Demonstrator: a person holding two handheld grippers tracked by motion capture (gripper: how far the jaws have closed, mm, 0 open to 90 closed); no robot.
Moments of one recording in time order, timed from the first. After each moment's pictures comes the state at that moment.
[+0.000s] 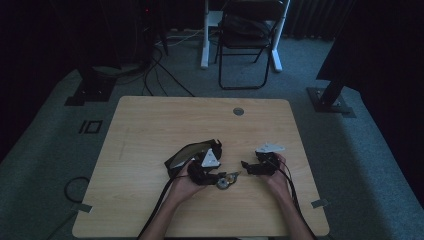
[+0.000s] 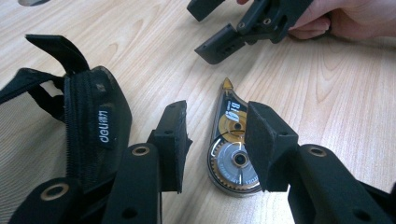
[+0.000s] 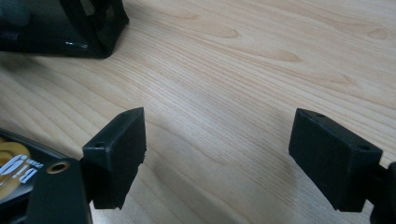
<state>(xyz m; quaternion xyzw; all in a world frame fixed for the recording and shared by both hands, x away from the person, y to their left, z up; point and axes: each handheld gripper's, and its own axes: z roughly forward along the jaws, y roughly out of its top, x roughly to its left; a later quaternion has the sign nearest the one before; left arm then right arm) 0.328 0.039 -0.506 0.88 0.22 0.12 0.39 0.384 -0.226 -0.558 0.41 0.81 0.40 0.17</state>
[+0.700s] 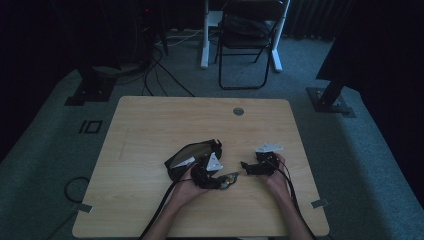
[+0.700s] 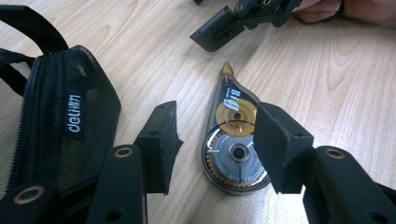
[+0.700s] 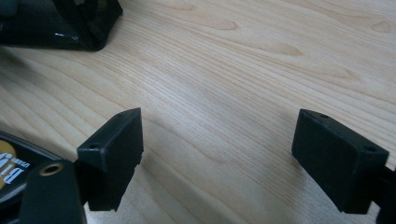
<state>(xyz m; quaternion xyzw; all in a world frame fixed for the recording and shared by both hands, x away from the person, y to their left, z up) 0.325 0.029 -0.520 0.89 0.23 0.13 0.37 0.386 -0.224 -0.561 0.41 0.81 0.38 0.17</state>
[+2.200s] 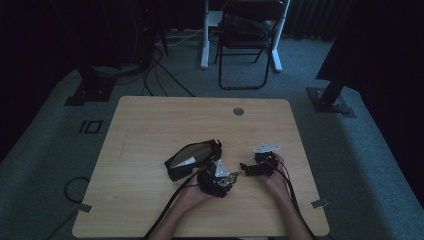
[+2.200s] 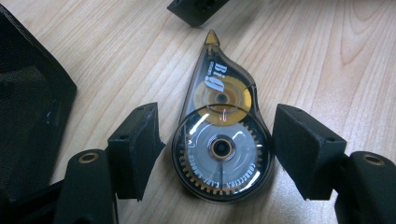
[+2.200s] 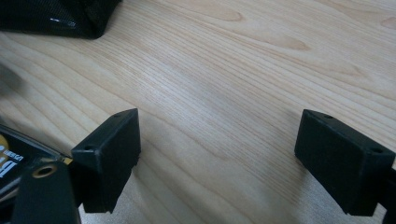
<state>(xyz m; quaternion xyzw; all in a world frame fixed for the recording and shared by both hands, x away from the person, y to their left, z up) 0.321 0.010 -0.547 0.90 0.23 0.13 0.34 0.386 -0.220 -0.562 0.40 0.82 0.36 0.17</state>
